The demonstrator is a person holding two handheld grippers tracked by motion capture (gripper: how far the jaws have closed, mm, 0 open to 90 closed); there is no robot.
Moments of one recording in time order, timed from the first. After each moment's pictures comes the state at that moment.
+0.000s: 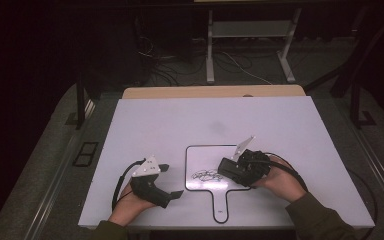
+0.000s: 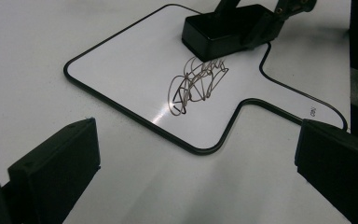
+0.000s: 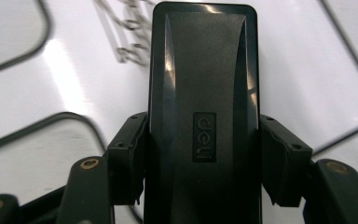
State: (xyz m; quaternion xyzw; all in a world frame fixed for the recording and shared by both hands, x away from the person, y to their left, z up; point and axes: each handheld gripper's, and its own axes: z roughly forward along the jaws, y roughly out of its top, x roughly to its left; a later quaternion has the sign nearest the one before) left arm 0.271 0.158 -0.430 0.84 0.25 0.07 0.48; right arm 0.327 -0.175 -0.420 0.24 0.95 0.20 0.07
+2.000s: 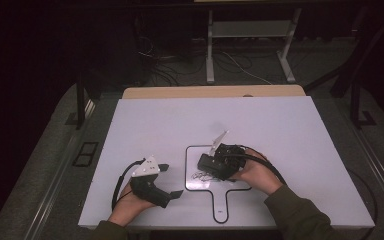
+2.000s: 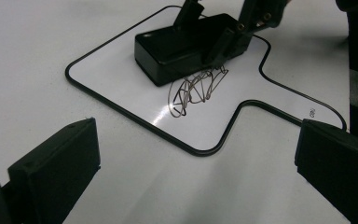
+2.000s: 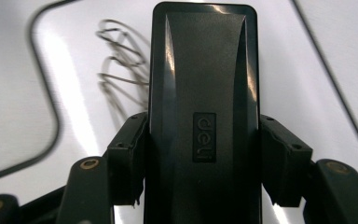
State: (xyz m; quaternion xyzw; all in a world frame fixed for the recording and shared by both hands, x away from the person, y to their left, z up) left arm 0.271 0.159 -0.429 0.84 0.25 0.07 0.48; right arm 0.349 -0.115 -0.419 0.20 0.96 0.20 0.08
